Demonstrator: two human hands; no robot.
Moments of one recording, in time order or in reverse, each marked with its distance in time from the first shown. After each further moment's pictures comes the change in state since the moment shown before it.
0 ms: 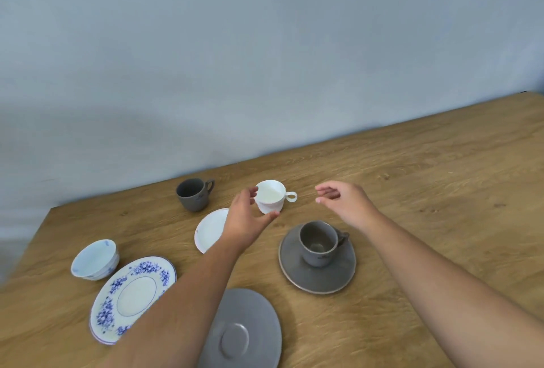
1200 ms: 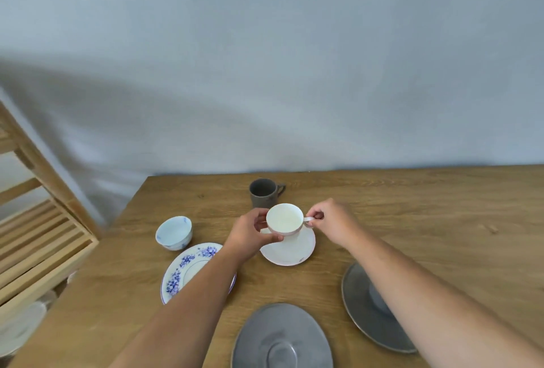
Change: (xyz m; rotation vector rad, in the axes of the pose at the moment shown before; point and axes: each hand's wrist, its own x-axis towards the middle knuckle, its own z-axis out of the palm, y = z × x) left_hand -0.013 -0.077 -0.080 -0.204 0.051 -0.290; right_hand 0.050 -0.076 0.125 -0.239 -0.334 -0.234
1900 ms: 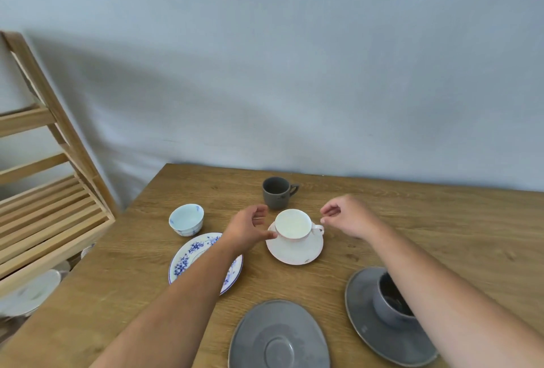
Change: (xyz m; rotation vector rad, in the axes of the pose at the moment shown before) left_hand -0.007 -0.005 -0.018 0.002 0.051 -0.080; right_hand 0.009 -0.002 -0.024 -0.033 -0.117 0.004
